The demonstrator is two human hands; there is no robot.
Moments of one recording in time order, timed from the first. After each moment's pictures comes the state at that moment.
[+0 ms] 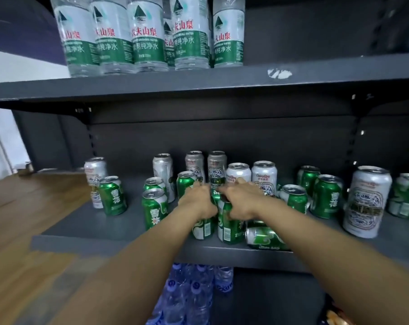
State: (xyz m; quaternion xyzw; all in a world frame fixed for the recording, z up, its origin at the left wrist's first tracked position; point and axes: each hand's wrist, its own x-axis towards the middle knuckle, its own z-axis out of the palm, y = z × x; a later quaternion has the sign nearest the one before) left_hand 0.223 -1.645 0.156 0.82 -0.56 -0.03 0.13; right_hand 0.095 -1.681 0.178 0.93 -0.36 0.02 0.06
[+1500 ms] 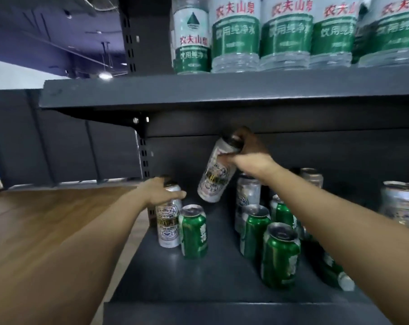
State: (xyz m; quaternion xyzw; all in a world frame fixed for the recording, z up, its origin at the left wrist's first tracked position) left_hand 0.625 -1.623 0.207 0.78 -0.57 -0.10 0.23; right_hand 0.393 -1.684 0.266 0.77 -0.37 0.47 -0.22
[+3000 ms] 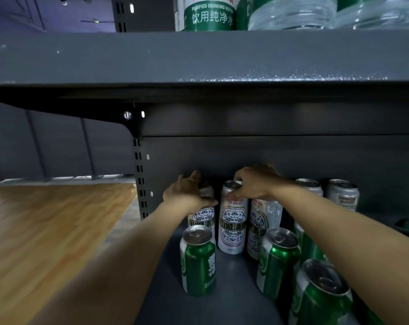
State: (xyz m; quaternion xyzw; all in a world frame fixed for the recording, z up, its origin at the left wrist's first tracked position) left_hand 0.601 -1.715 0.191 0.79 -0.58 0.00 0.21; right_hand 0.431 -1.781 0.228 0.89 -0.45 0.09 0.06
